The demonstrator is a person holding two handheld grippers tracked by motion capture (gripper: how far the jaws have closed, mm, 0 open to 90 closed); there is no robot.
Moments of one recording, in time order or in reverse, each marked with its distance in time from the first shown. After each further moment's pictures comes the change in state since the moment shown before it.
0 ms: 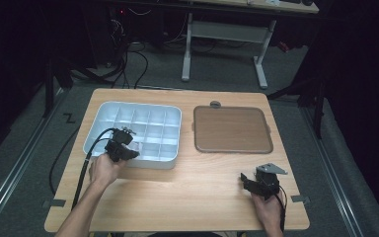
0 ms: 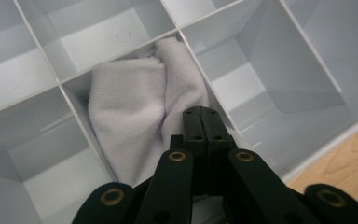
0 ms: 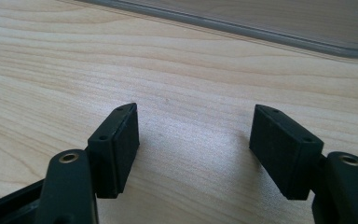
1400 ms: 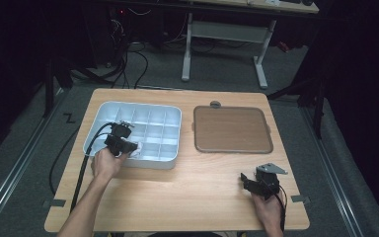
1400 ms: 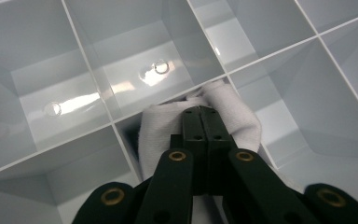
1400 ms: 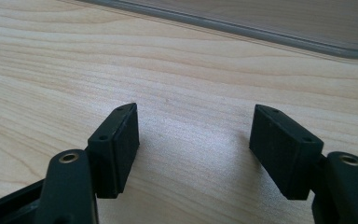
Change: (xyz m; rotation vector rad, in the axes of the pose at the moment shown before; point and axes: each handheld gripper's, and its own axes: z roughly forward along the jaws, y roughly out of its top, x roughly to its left) left arm 0.009 0.017 0.012 -0.079 0.037 -0.030; right arm -0.001 0.000 0.000 0.001 0.004 -0.003
